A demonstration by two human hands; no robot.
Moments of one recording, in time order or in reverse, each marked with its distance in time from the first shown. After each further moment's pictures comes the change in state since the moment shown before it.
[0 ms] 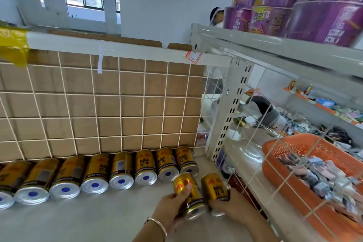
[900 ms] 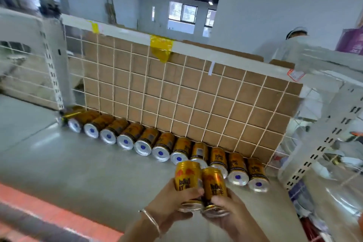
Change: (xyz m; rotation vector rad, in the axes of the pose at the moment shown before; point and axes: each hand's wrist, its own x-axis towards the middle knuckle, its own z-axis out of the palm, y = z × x) left_hand -0.169 0.017 -0.107 -0.017 0.135 0.312; right_hand -0.061 -0.090 0.129 0.683 -0.664 -0.238
